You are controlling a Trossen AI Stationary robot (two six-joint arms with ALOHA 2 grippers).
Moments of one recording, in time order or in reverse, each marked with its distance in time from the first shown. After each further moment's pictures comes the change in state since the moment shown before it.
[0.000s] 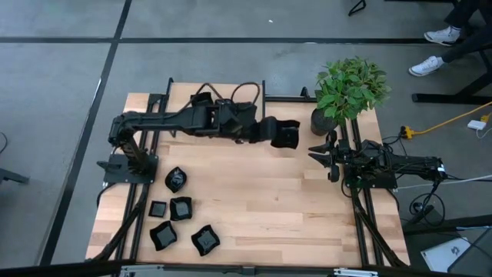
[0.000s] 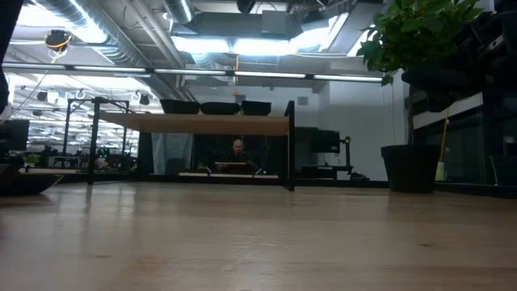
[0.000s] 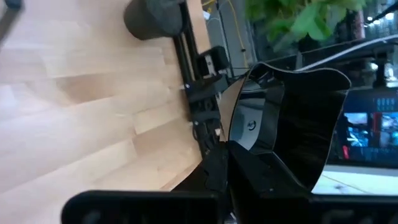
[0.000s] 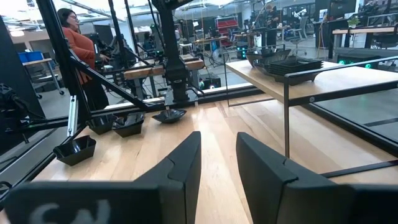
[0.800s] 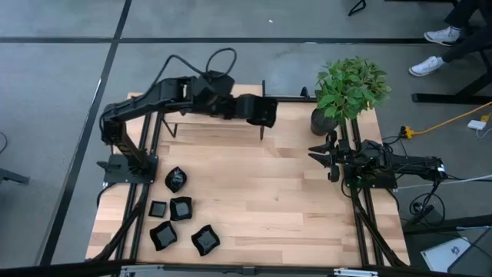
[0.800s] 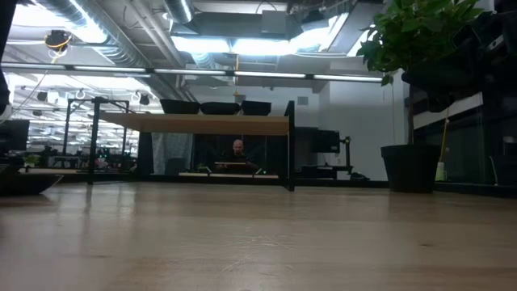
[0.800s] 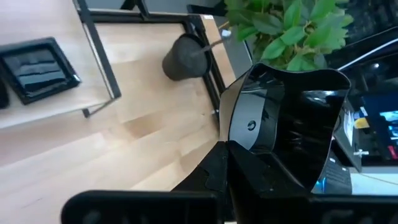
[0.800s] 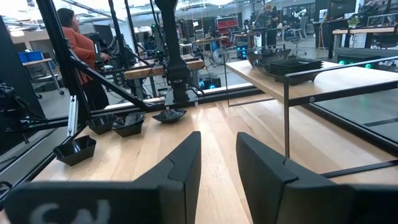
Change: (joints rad) left arm 0.113 -0.077 0.252 -0.418 0.004 0.217; right arm 0.000 0.000 0.000 0.000 0.000 0.000
